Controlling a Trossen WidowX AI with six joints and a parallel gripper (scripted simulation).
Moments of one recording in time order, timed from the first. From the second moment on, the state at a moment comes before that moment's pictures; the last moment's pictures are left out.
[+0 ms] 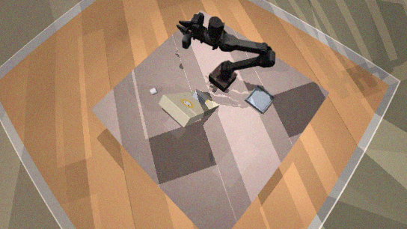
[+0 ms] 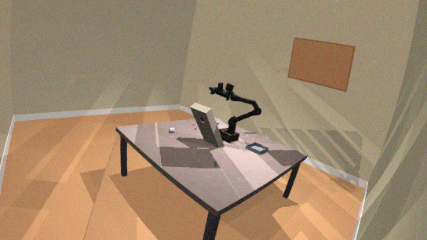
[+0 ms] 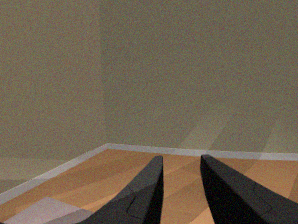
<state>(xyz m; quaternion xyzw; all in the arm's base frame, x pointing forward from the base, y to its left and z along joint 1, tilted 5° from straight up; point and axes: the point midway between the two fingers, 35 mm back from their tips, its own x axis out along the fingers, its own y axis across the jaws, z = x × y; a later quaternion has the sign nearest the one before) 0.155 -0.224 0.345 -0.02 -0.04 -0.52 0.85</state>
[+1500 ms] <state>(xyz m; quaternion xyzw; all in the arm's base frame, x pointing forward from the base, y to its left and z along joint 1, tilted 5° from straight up) 0.293 0.041 0.235 0.05 0.30 0.10 0.95</state>
